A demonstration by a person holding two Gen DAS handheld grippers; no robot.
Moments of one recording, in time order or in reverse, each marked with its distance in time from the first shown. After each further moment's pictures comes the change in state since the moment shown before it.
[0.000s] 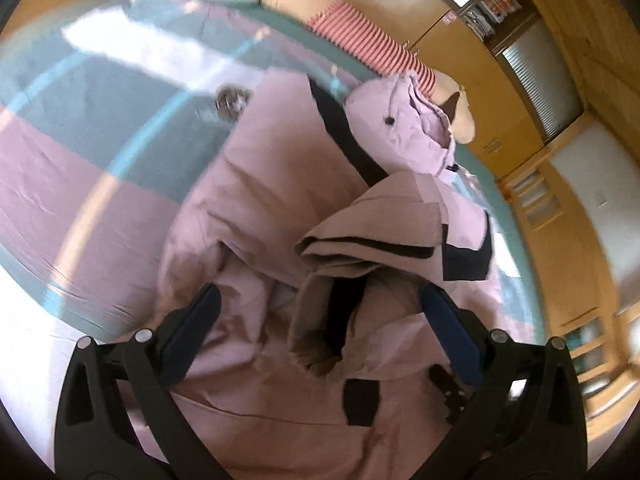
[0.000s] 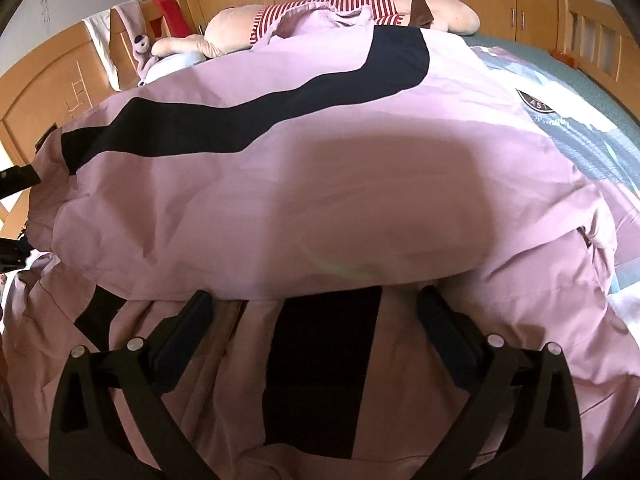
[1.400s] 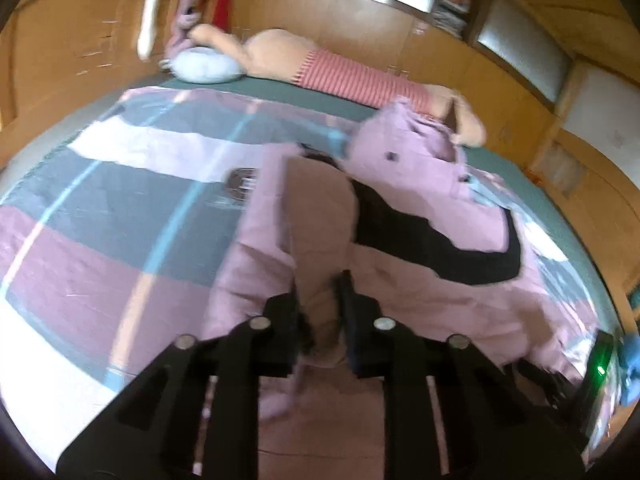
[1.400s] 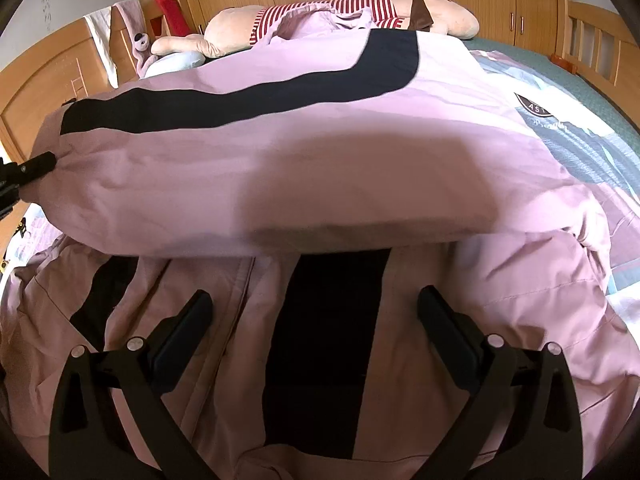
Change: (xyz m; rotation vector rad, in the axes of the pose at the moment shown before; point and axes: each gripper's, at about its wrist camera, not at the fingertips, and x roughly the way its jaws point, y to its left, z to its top) left arm -0.018 -0.022 0.009 0.208 -0.167 0.166; right arm 0.002 -0.003 0.008 -0.010 -0.003 -0.010
